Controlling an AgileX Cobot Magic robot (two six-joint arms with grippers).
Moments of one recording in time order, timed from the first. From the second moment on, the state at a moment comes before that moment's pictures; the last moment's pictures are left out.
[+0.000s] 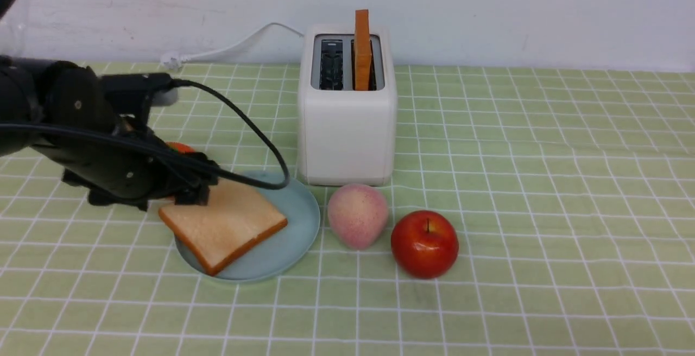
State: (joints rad) right arm 0.24 0.46 -0.62 0.79 0.94 -0.49; left arm -0.19 1.58 -1.10 0.01 0.57 -0.19
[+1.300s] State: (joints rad) right arm 0.50 1.94 -1.94 0.10 0.68 0.12; left arm -0.19 0.04 -0.30 -0.32 0.45 0.04
